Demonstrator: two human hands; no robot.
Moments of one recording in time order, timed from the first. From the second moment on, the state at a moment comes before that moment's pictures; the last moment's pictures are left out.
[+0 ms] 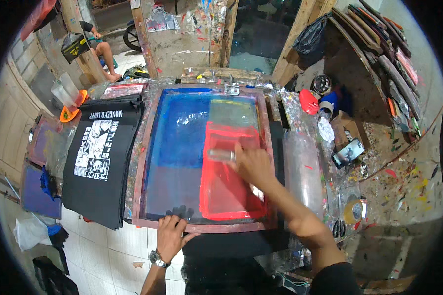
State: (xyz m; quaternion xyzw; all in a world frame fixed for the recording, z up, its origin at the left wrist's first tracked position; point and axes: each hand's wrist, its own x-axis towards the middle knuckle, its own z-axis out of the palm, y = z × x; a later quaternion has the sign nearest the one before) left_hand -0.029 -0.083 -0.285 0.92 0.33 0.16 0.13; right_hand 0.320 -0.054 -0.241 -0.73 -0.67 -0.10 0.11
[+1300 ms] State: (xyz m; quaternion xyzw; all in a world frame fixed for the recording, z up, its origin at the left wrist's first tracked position) left_hand 0.165 0.179 -0.311 0.88 0.39 0.25 0.07; right_hand 0.285 -0.070 0.061 -0.60 -0.62 -0.39 0.30
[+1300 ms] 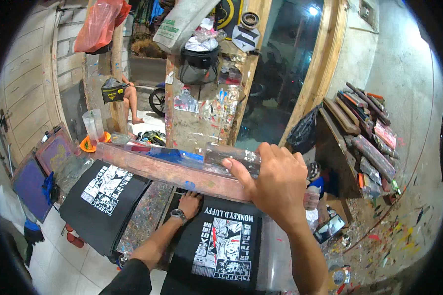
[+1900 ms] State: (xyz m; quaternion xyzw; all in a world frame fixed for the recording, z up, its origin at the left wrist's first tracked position) left_hand 0.074 0.198 -0.265 0.68 0.38 0.56 0.27; right_hand 0.292 -0.014 0.112 -0.69 -0.60 -0.31 0.26
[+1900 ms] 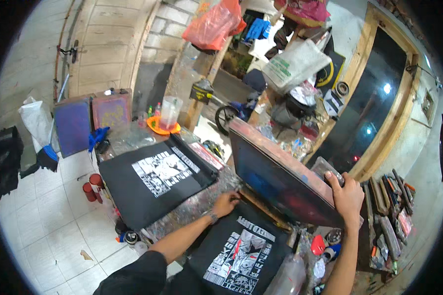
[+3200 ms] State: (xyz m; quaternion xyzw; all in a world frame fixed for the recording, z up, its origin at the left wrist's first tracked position) left_hand 0.097 -0.100 -0.247 0.99 0.07 0.06 0.13; right_hand 0.333 -0.015 0.155 -0.72 -0.59 -0.27 0.26
